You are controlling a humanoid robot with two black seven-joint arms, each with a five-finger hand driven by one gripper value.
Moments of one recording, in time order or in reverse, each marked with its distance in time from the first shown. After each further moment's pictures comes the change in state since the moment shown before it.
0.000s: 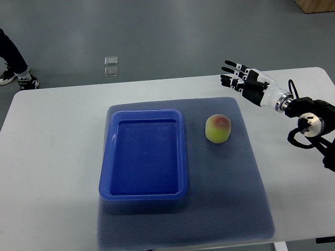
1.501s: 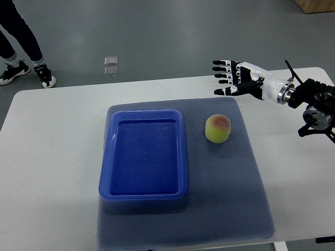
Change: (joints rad) left arm -0.001 0.000 -0.003 -0.002 -0.001 -0.006 -0.002; right arm 0.035 -0.103 -0.003 0.178 -0.431 0.006 0.011
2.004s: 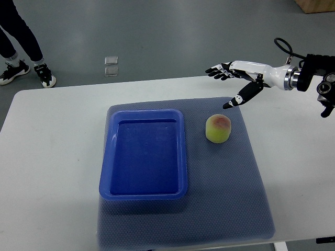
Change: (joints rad) left arm 0.000 0.000 0.000 0.000 0.000 0.000 0.000; right arm 0.123 -0.081 -0.024 0.073 -0.600 0.152 0.076
